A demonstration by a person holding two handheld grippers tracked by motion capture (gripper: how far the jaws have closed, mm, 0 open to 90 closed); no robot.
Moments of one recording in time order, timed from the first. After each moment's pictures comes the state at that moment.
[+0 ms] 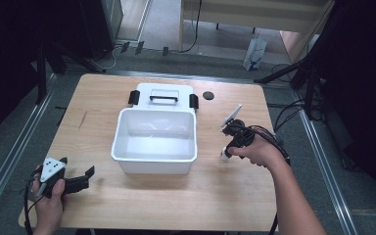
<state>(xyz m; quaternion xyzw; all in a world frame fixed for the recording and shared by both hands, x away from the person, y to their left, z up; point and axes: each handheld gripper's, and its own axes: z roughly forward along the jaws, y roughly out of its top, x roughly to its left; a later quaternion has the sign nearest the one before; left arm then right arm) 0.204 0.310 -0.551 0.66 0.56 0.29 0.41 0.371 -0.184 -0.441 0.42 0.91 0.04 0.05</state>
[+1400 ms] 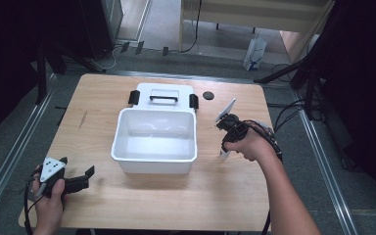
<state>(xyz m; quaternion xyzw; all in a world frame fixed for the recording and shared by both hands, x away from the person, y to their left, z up) 0.204 0.310 -0.551 0.66 0.56 0.29 0.41 0.381 -0.167 -0.430 0.42 0.90 0.04 0.04</state>
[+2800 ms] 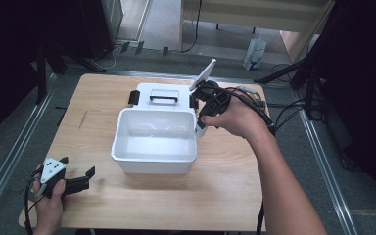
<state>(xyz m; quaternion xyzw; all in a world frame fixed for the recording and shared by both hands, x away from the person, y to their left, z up) 0.203 0.309 -0.551 0.67 0.55 0.30 0.41 0.369 -0.088 -0.310 0.37 0.92 0.11 0.04</state>
